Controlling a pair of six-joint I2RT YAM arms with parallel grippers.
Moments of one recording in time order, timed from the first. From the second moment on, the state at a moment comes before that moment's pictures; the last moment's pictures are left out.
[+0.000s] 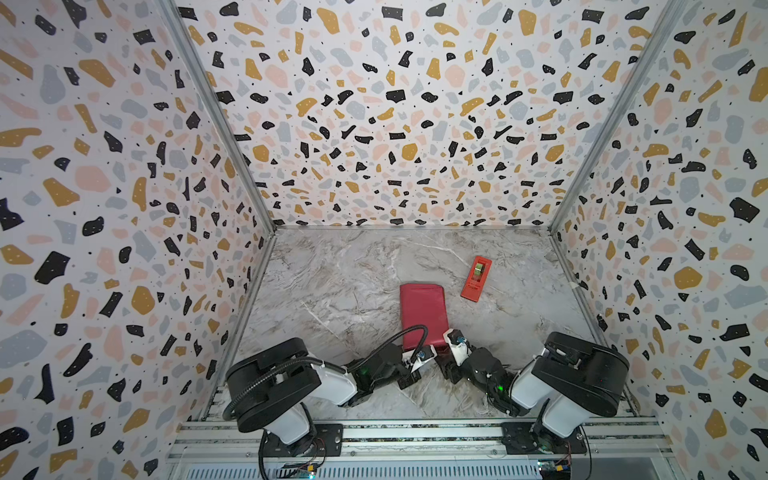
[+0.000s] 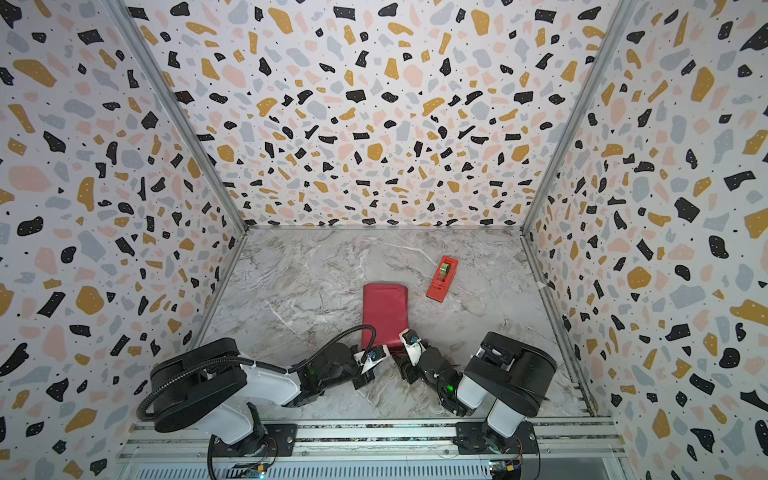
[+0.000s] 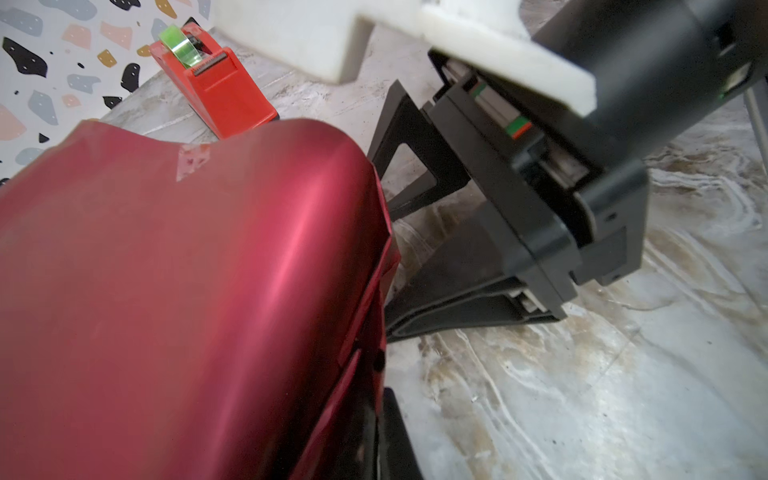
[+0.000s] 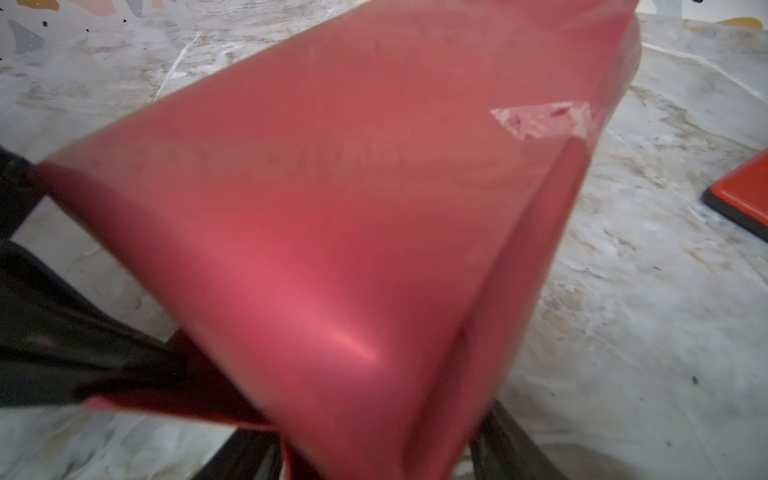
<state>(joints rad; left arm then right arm) -1.02 1.55 0.32 0.74 0.05 0.26 0.94 1.64 0.12 1.09 0.19 0.14</state>
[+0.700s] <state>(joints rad) -1.02 1.25 0.26 0.63 -0.04 0.39 0.93 1.65 0.12 1.11 0.19 0.17</state>
